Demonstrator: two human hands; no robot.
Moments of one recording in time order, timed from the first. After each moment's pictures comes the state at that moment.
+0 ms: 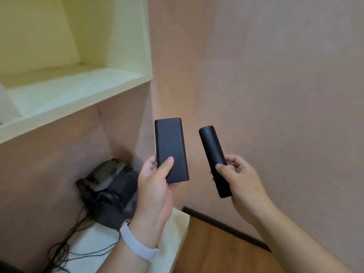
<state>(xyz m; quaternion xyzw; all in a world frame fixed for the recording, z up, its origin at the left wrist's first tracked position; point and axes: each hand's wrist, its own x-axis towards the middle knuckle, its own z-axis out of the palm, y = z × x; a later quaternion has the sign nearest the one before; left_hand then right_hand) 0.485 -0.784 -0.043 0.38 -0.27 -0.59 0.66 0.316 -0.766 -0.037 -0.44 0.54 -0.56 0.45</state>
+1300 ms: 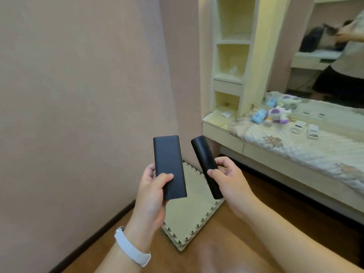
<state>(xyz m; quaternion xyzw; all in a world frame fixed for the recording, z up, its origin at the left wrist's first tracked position) 0.016 -0.268 -0.070 0.21 -0.55 -0.80 0.12 -0.047 -0.103 -0.091 -0.04 0.70 -0.70 0.13</state>
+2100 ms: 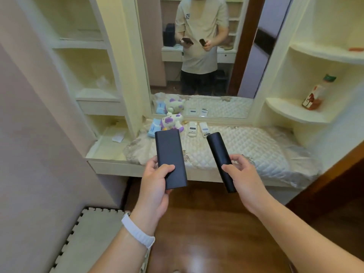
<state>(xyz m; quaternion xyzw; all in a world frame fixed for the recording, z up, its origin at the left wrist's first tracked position) -0.333 -0.061 -0.108 0.07 -0.52 -0.83 -0.20 -0.248 0.123 -0.103 0.28 0.70 -0.65 -0.12</state>
